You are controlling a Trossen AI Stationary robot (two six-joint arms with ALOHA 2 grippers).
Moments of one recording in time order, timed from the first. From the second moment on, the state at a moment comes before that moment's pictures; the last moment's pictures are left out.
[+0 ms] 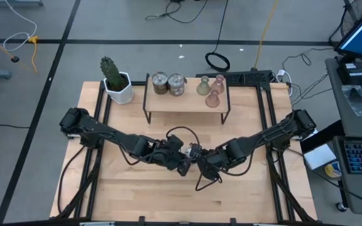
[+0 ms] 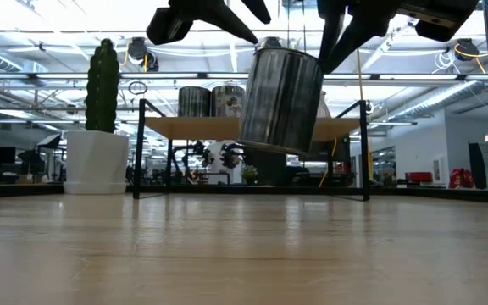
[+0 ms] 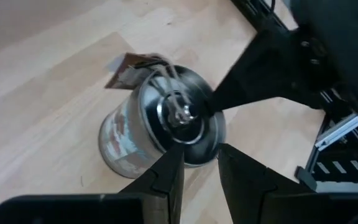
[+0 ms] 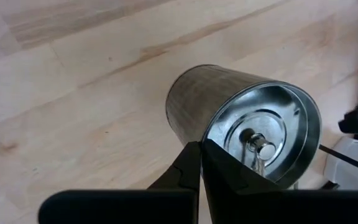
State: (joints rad) left arm -0.34 1.75 1.45 -0.51 -0.36 -1.07; right arm 0.40 1.69 1.41 -0.85 0.29 -0.90
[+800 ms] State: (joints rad) left arm -0.33 1.75 1.45 -0.58 -0.20 -1.06; right arm 0.45 1.68 1.41 -0.85 0.29 -0.94
